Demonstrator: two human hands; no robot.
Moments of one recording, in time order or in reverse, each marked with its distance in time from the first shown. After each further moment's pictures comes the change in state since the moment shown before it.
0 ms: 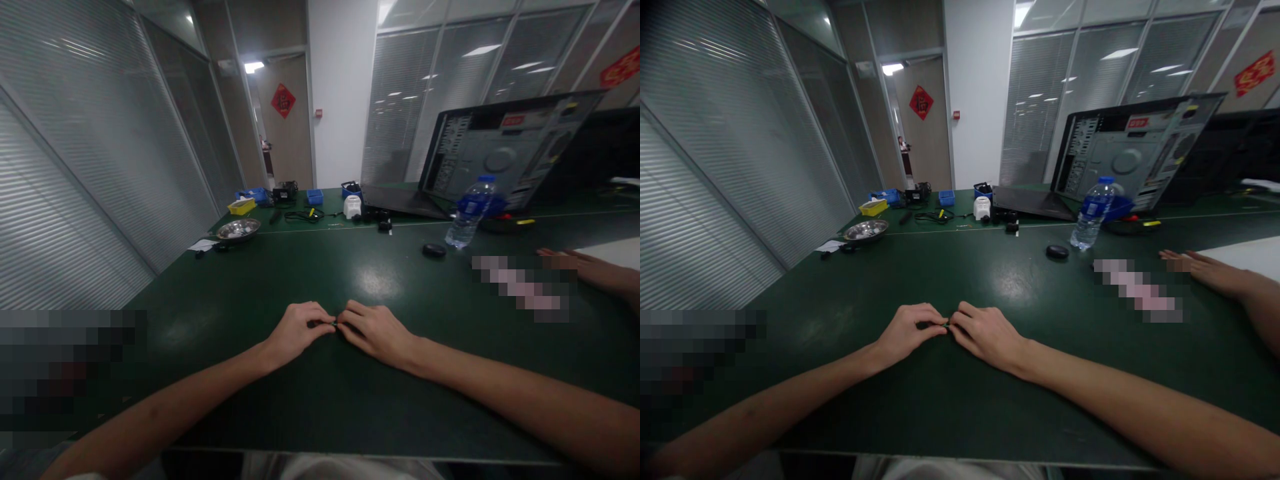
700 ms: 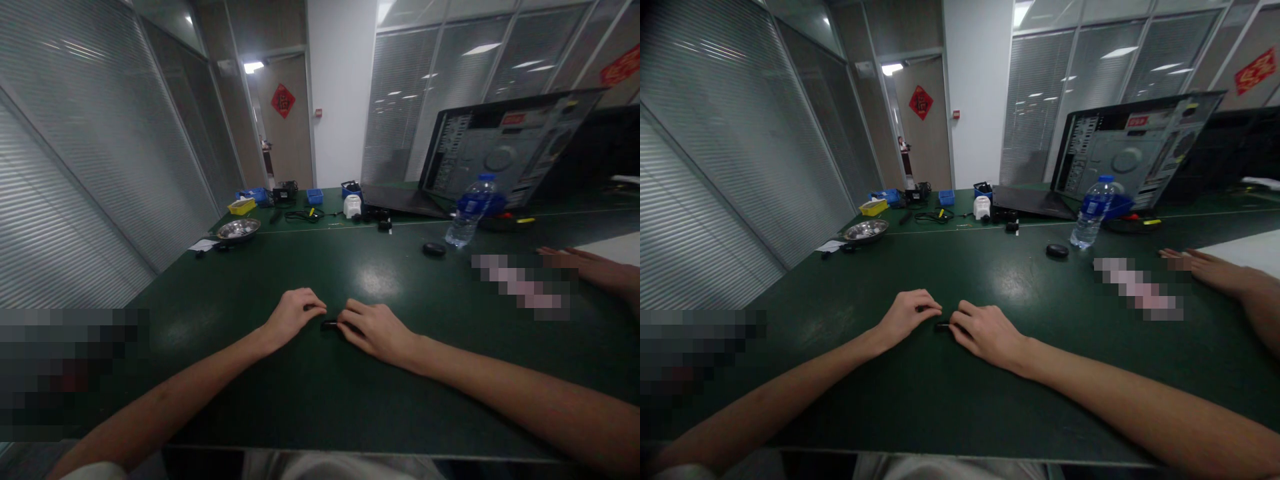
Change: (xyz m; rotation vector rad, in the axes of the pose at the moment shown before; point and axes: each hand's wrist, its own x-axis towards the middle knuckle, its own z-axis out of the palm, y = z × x) left_hand 0.014 -0.016 -0.017 0.116 0.025 -0.007; right_hand 0.001 -0.004 -0.005 -0.005 -0.036 0.025
